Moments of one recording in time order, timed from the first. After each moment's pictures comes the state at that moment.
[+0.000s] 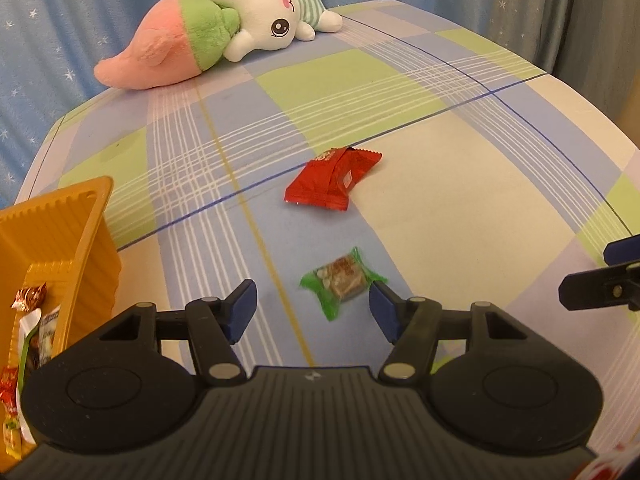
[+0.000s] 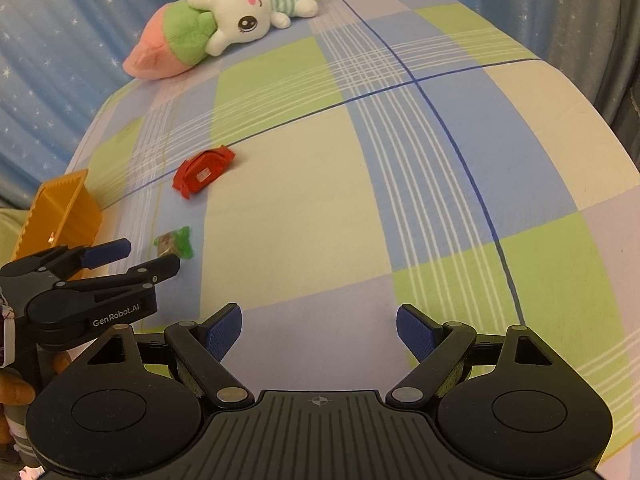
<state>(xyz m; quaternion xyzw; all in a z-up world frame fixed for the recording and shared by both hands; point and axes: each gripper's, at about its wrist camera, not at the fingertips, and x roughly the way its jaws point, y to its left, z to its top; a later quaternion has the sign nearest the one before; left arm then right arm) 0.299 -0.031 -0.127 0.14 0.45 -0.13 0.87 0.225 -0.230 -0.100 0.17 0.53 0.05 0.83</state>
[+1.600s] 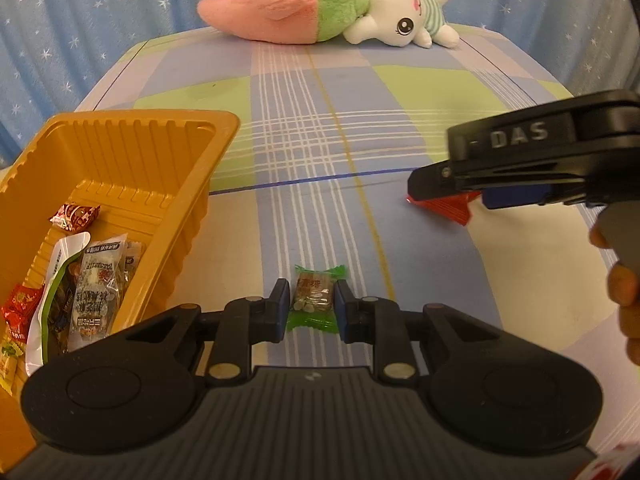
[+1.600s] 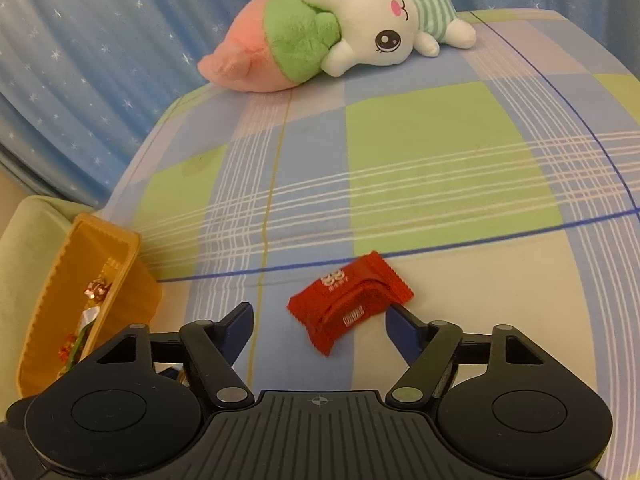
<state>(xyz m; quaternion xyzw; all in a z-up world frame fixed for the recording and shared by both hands) 0.309 0.034 -0.126 0.02 0.47 -0.02 0.88 0.366 -0.124 -0.121 0.15 0.49 0.16 0.84</state>
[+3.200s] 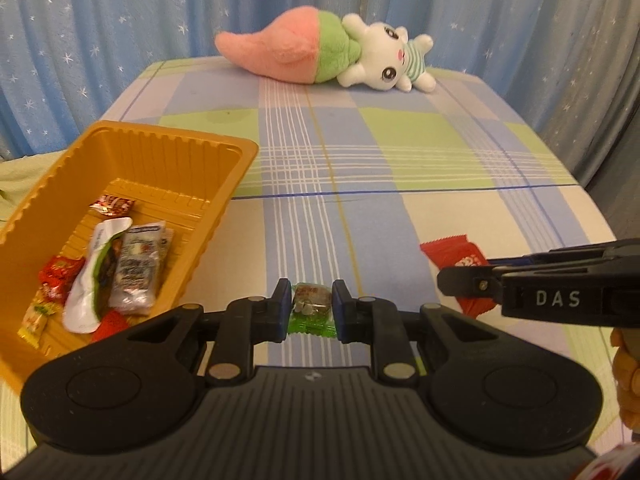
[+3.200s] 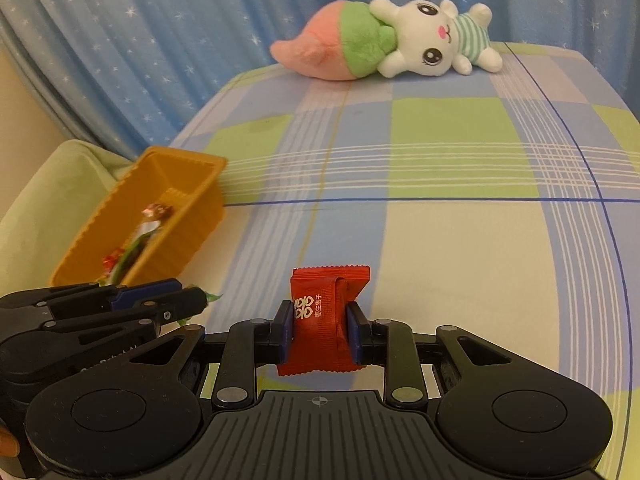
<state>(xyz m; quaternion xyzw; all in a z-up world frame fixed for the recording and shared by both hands) 0.244 0.044 -0.069 -0.02 0.43 -0.04 0.90 0.262 -0.129 -0.075 0.09 0.47 0.23 0.85</state>
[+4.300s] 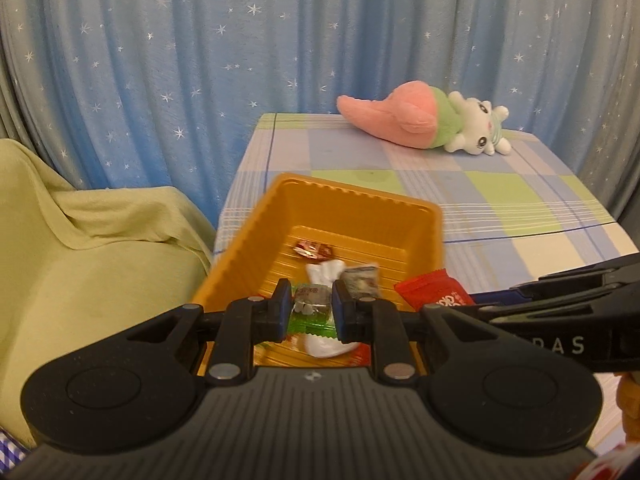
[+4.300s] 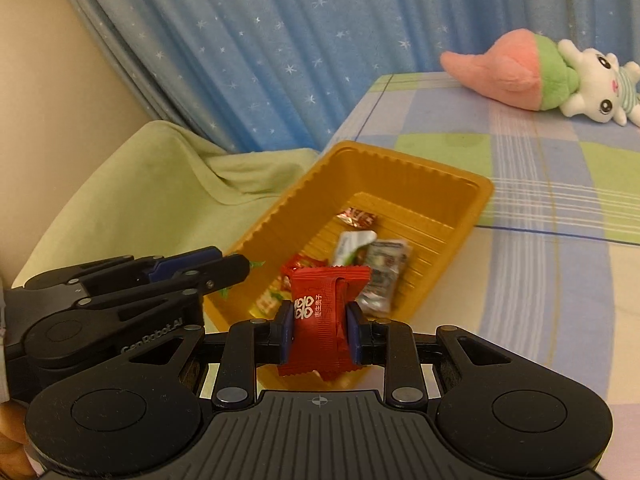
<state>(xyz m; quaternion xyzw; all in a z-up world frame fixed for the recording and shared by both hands) 0.201 0.223 -0.008 0.00 0.37 0.01 0.93 0.229 0.074 -0.018 0.09 0.45 0.31 0.83</state>
